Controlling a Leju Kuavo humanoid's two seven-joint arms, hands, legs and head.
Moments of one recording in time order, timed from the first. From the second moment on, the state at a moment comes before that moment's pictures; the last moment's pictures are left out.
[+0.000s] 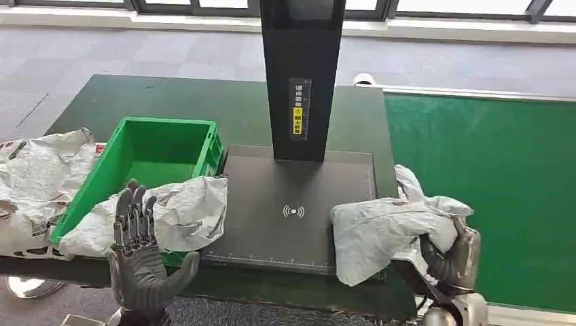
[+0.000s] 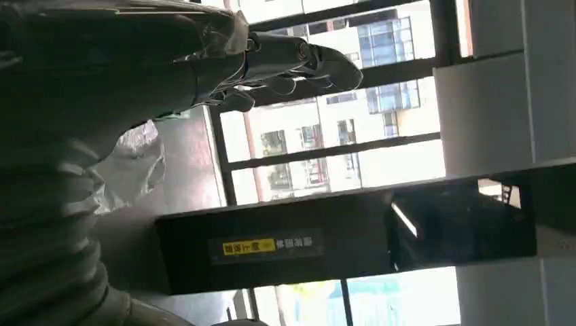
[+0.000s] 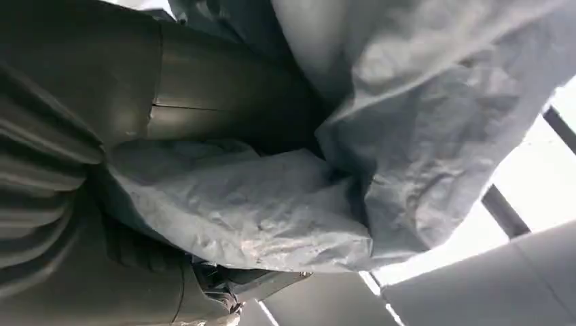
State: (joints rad) left arm 0.28 -0.12 -0.30 -1.91 -0.05 0.26 -0.70; right arm 0.02 0.07 -0.04 -1.33 0.91 -0.68 -0.59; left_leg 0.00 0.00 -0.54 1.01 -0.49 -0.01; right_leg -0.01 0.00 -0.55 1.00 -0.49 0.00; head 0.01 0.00
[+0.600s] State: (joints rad) left arm 0.23 -0.14 -0.30 -1.83 -0.05 0.22 -0.70; right arm -0.19 0.15 0.06 -0.92 0.96 -0.70 -0.63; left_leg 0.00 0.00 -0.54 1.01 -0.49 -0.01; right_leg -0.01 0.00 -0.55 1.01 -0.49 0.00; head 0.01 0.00
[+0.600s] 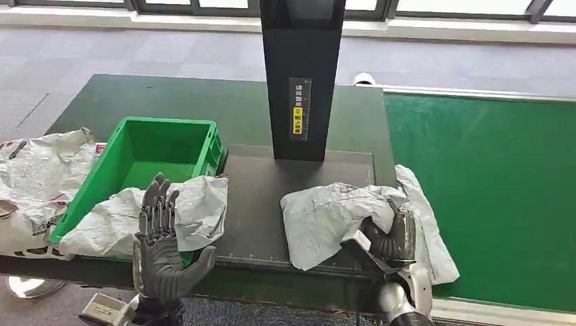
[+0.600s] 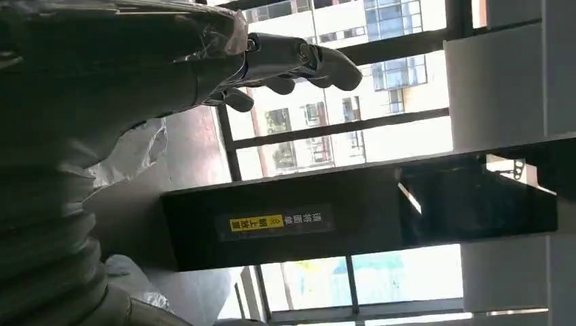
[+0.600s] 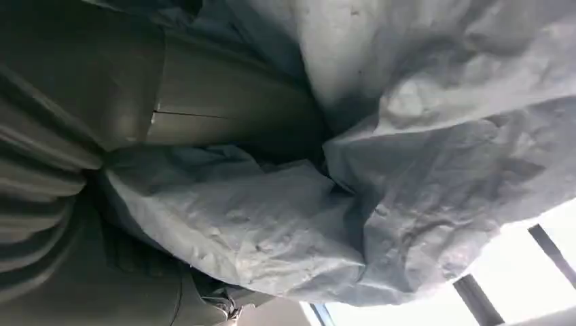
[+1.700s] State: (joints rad) left arm 0.28 -0.15 -0.28 -1.88 -0.13 0.33 -0.70; right arm -0.21 0.20 0.34 -1.07 0.81 -0.44 -0.54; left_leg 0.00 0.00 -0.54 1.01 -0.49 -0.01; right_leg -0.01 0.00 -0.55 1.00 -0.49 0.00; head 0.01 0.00
